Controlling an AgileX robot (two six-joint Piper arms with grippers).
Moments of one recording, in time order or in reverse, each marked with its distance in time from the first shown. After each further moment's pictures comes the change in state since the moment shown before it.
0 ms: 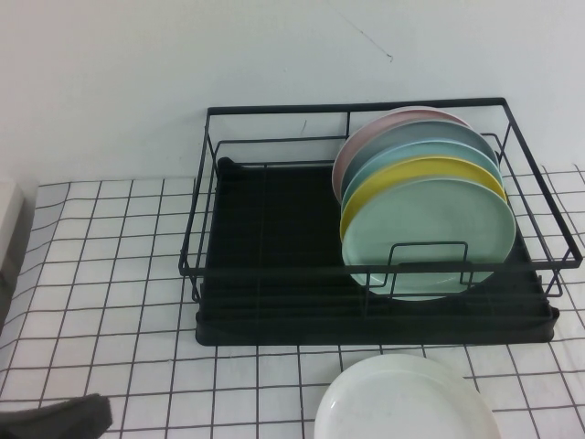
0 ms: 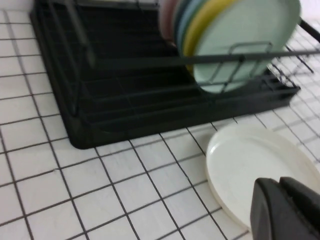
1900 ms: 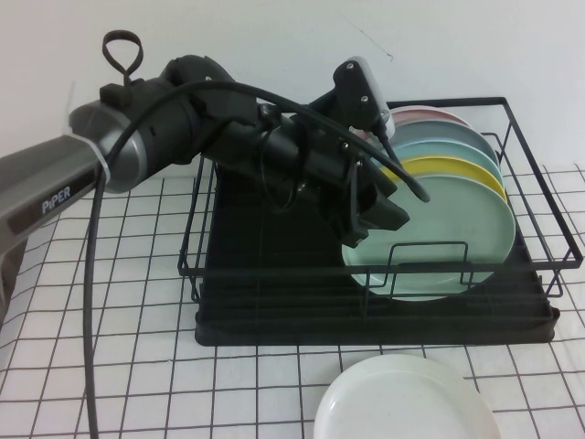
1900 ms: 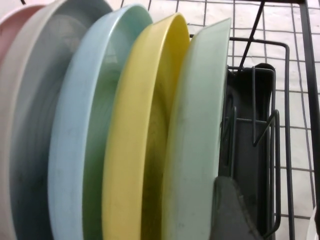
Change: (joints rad) right arm 0.000 0.000 0.000 0.000 0.000 0.000; left arm -0.436 1.558 -1.249 -0.084 0.146 0.855
